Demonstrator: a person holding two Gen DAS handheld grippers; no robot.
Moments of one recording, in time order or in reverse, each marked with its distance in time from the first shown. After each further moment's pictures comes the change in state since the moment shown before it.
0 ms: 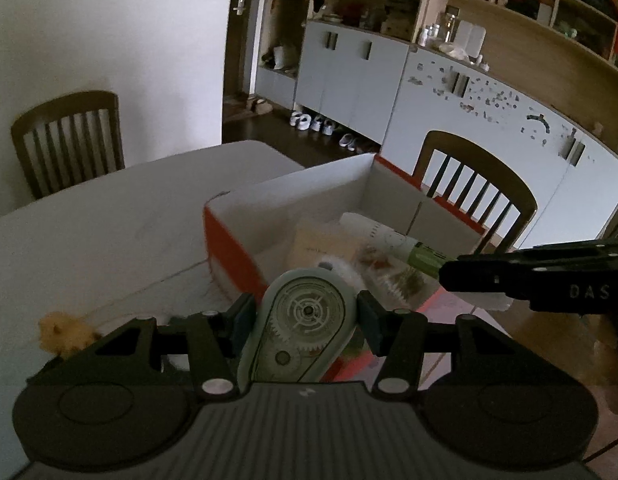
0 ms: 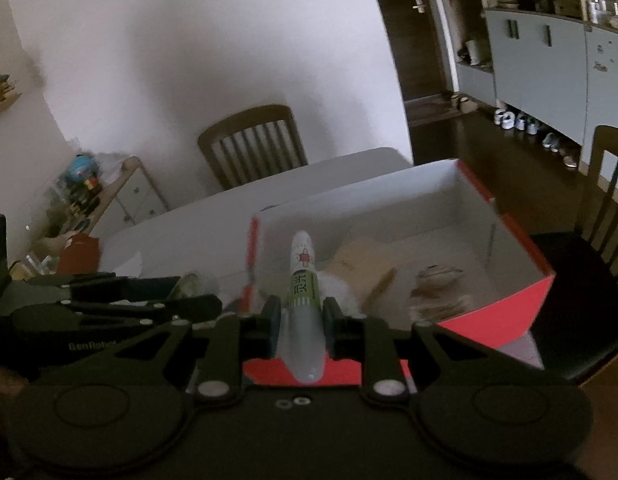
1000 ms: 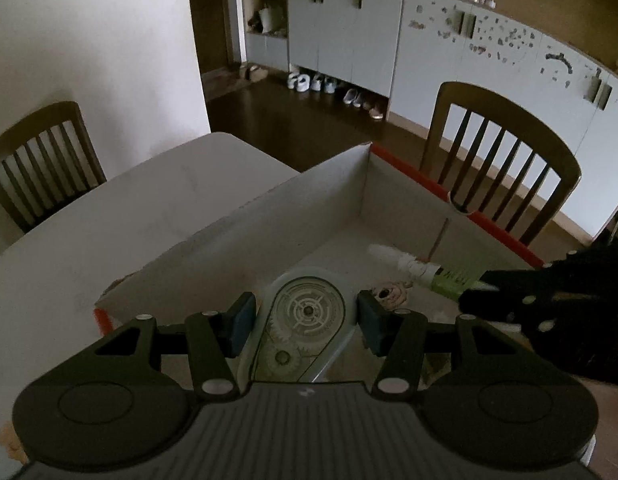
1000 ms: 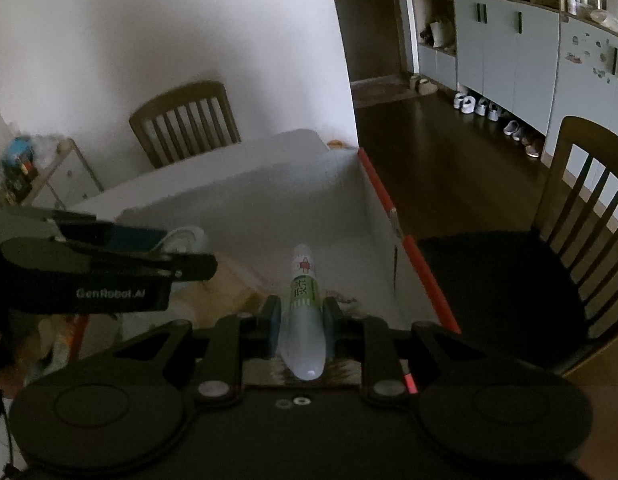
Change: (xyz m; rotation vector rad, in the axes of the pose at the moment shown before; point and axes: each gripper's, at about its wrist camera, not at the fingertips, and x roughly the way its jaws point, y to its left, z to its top) left arm 0.145 -0.050 0.068 0.124 0.147 0.073; right arm 0.070 -0.093 0.024 -0.025 0.089 -0.140
